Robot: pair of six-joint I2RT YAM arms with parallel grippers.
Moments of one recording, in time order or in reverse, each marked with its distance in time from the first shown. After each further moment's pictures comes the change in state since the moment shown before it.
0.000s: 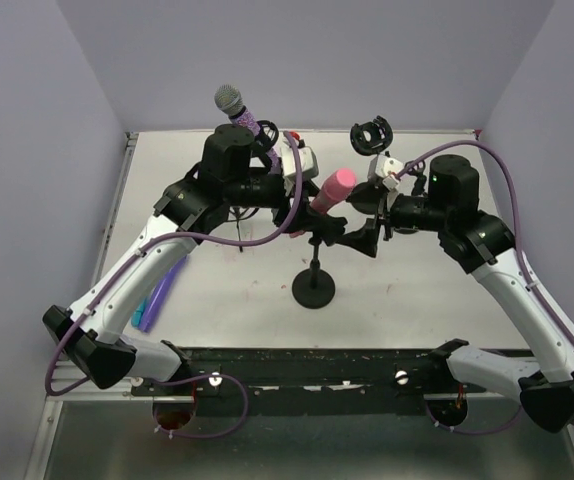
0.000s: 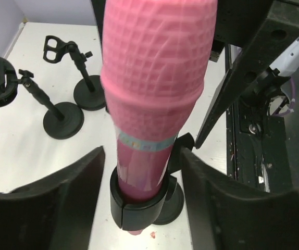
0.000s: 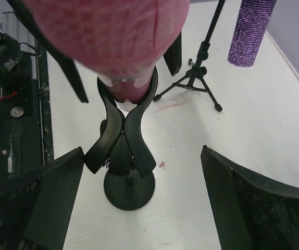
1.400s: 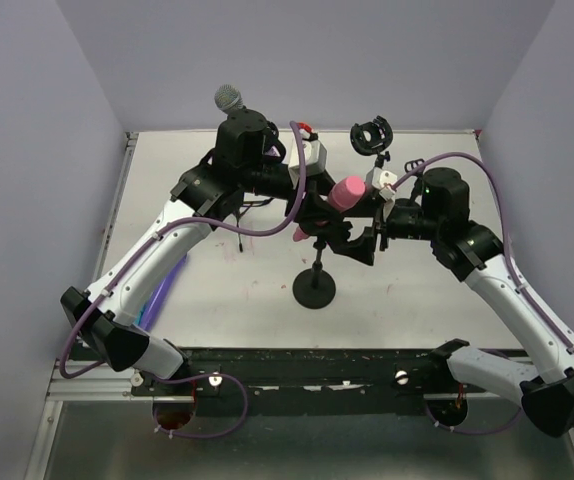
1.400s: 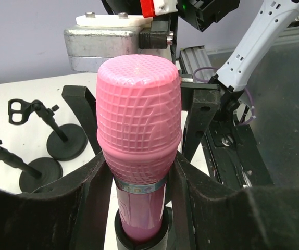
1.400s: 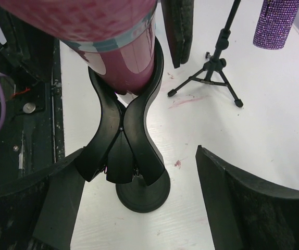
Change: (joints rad) left arm -0.013 0.111 0.094 0.093 0.274 -0.008; right arm -0.007 -0.018 -0.145 0.106 -0.068 0.030
